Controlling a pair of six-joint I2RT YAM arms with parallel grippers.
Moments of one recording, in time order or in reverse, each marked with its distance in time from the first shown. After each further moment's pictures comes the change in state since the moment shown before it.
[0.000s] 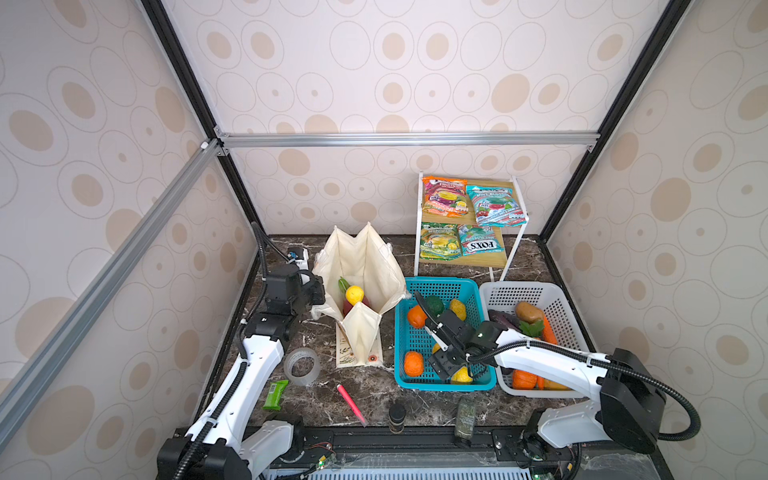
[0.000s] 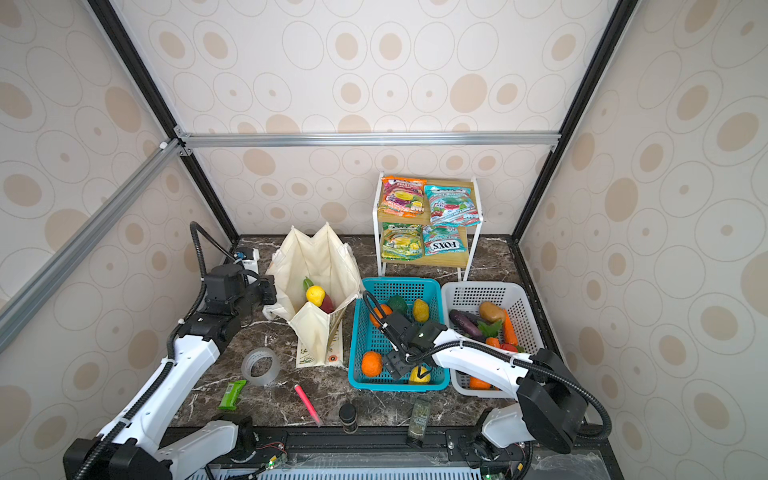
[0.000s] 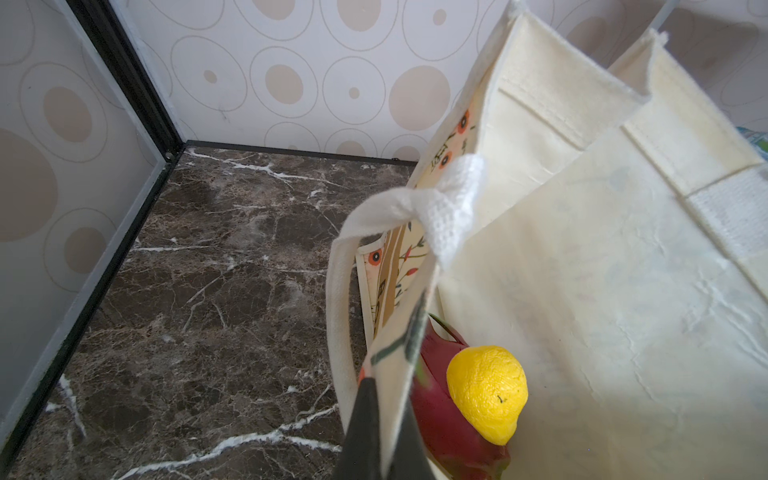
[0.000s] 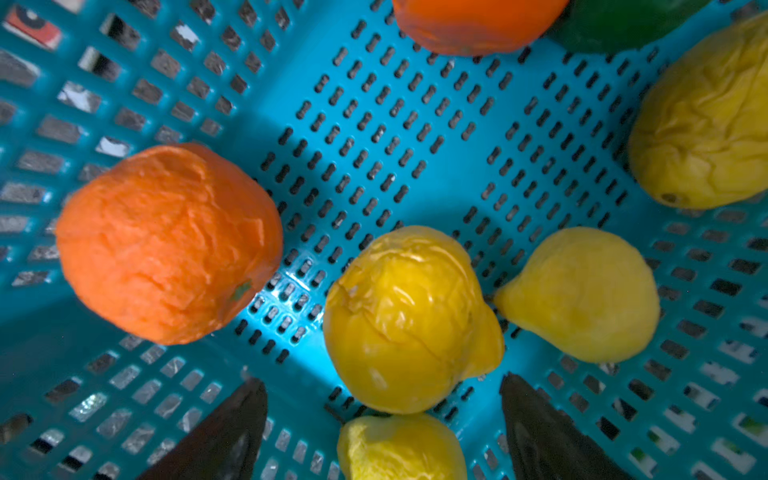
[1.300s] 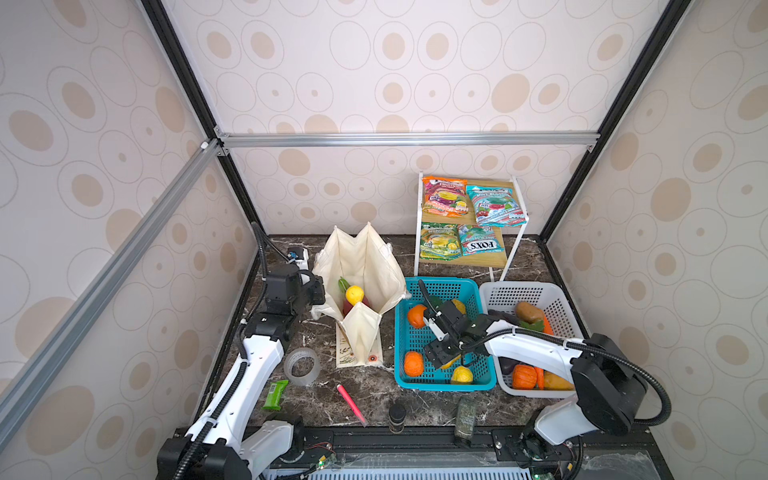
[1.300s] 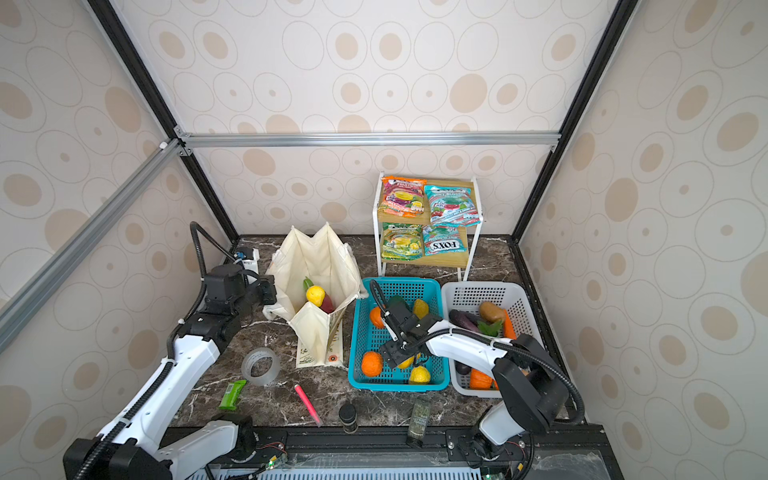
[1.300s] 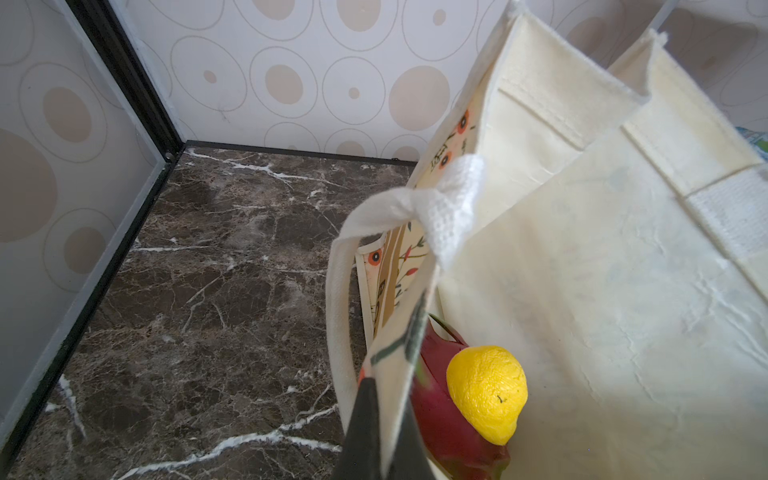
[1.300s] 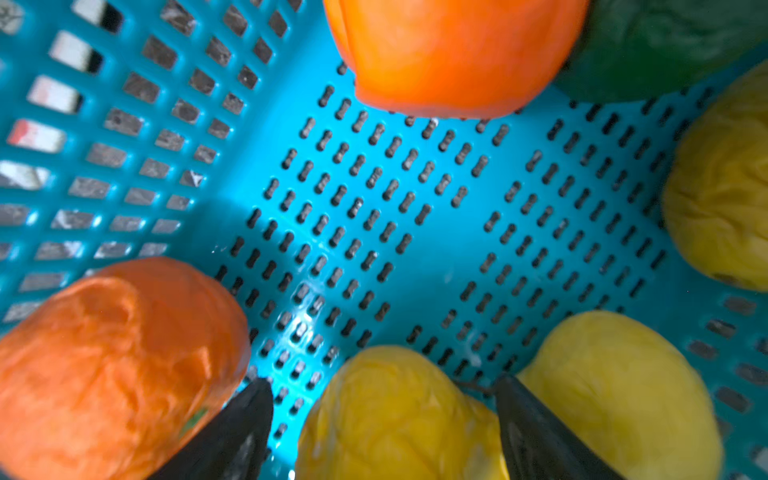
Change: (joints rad) left arm 0.000 0.000 0.000 0.000 -0.001 0.000; right arm -0.101 0.105 0.007 0.135 -0.092 -0.006
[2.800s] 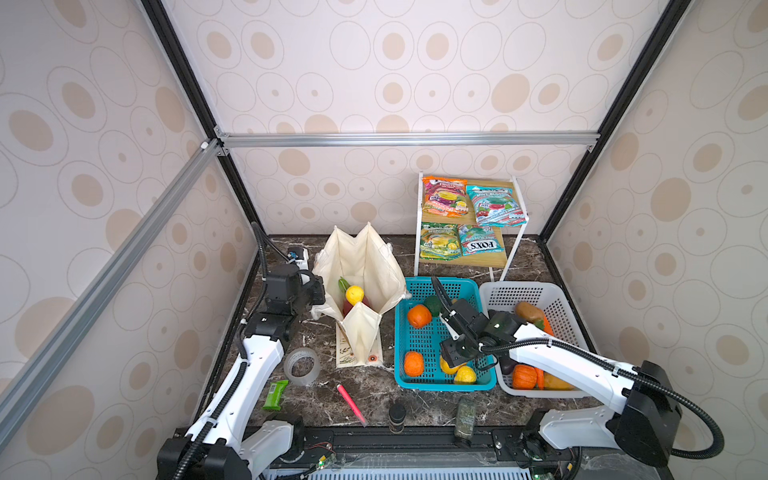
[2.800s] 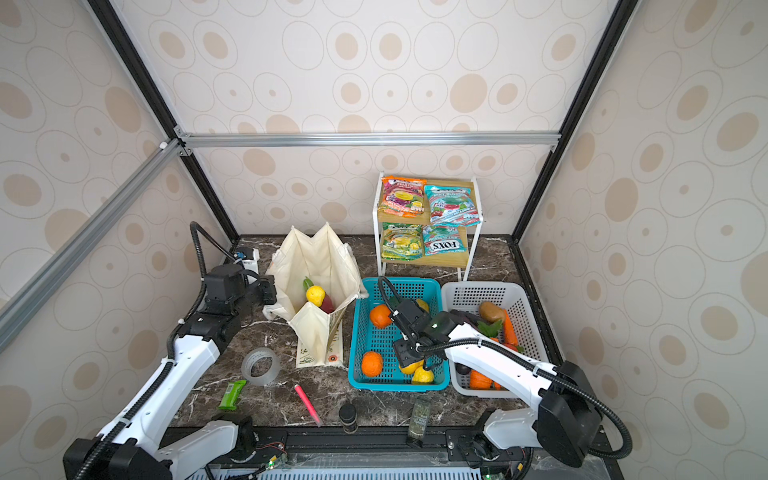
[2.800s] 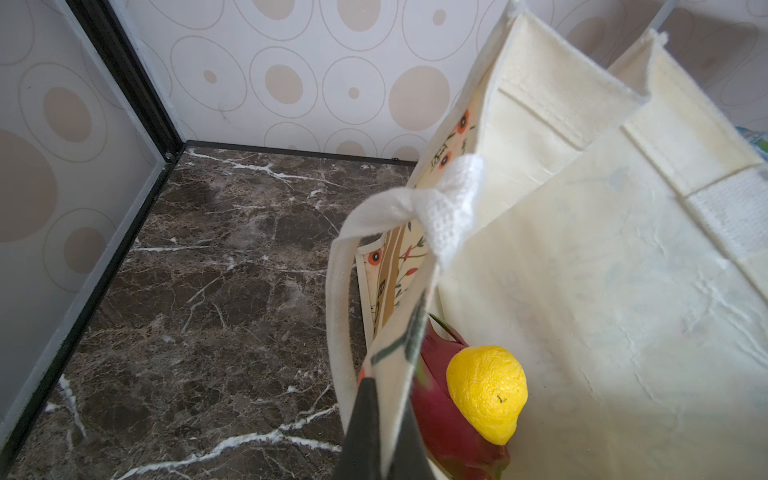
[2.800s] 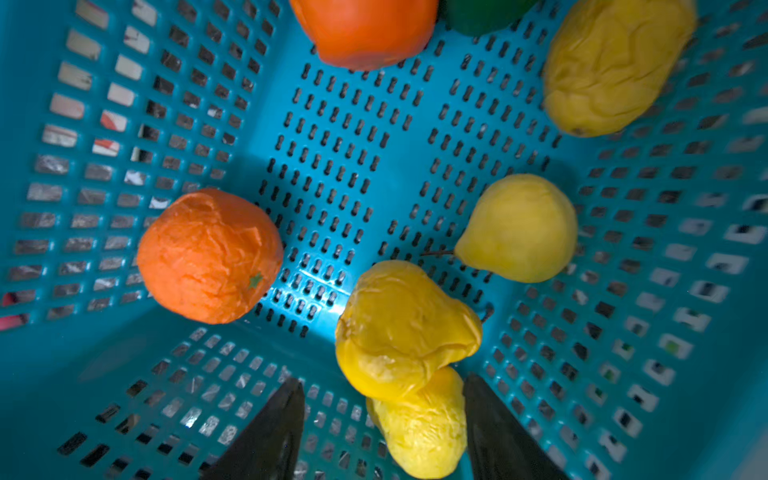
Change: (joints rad) left arm 0.000 0.000 0.000 0.000 0.000 0.000; right arm 0.033 -0.195 0.057 -0.288 0.002 0.206
